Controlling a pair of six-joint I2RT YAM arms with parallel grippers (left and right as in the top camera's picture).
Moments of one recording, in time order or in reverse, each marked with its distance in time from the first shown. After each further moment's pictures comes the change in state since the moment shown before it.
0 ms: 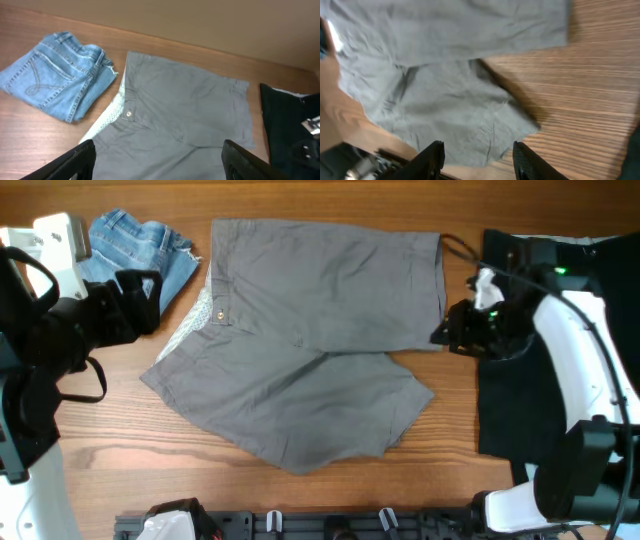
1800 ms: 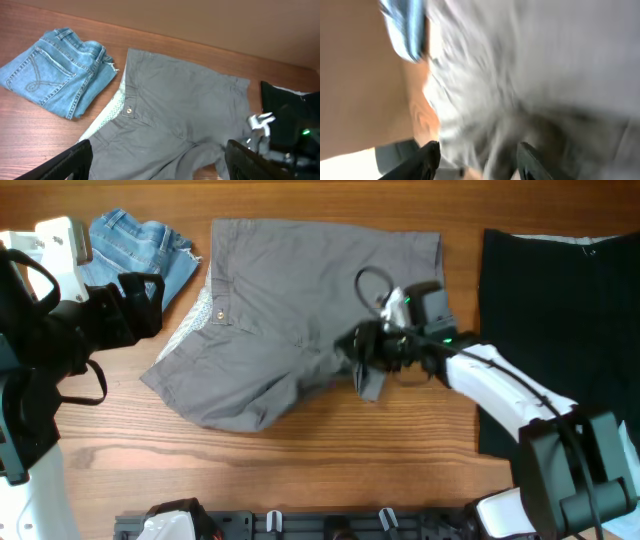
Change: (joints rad) left arm 0.000 -0.002 0.000 -0.018 -0.003 0.000; right arm 0.344 -0.021 -0.470 1.098 -0.276 0.619
